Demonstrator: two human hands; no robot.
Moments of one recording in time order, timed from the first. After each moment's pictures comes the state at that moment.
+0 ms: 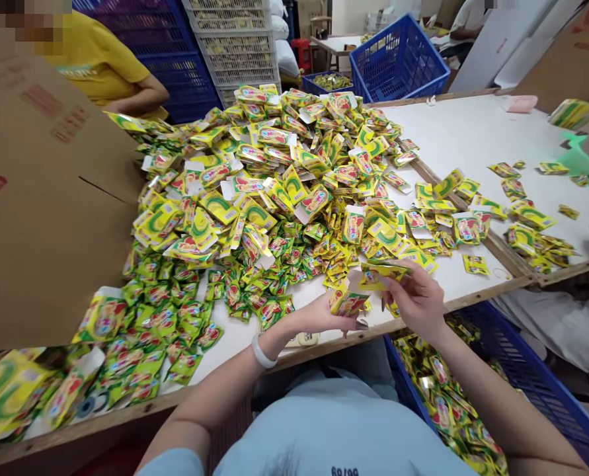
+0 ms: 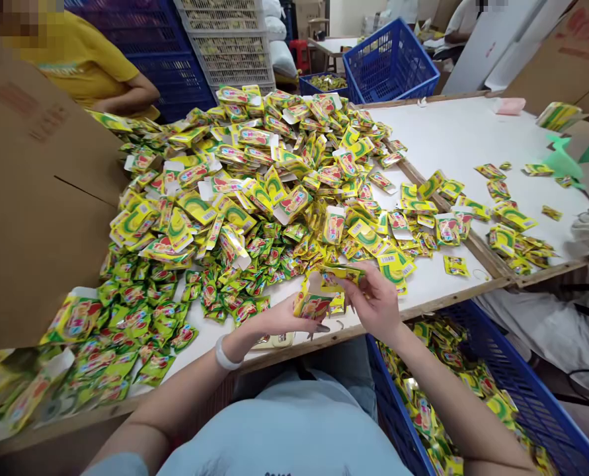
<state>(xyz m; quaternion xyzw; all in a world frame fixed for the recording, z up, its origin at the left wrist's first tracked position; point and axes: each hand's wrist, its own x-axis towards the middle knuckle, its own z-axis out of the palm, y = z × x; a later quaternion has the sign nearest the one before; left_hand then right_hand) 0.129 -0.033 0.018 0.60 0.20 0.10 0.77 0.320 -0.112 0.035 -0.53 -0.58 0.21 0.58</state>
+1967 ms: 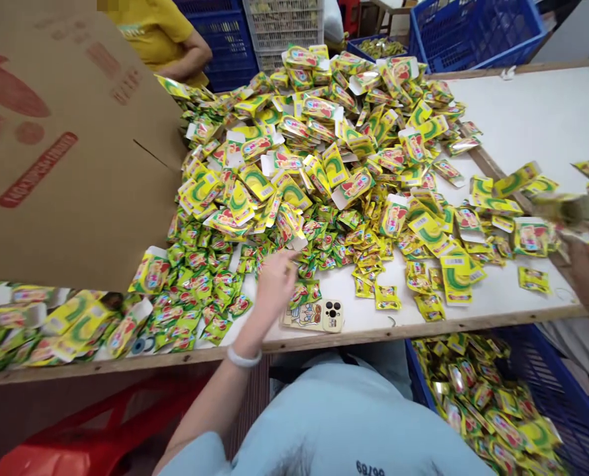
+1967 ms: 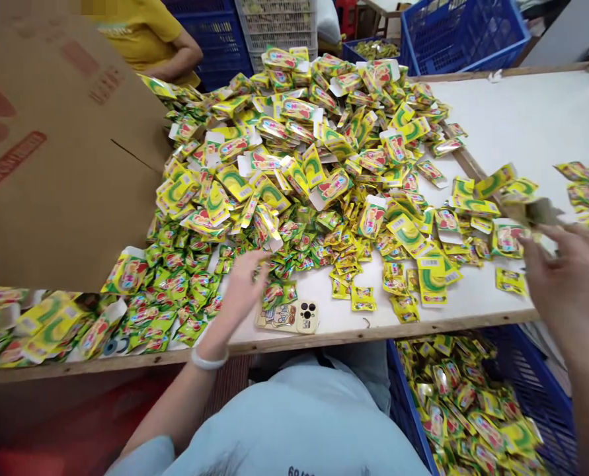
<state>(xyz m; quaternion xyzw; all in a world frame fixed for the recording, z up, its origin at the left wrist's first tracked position) 0.011 -0.013 0.000 0.78 0.53 0.28 0.19 0.459 -0.112 0.063 -0.80 -0.53 -0.20 0.19</state>
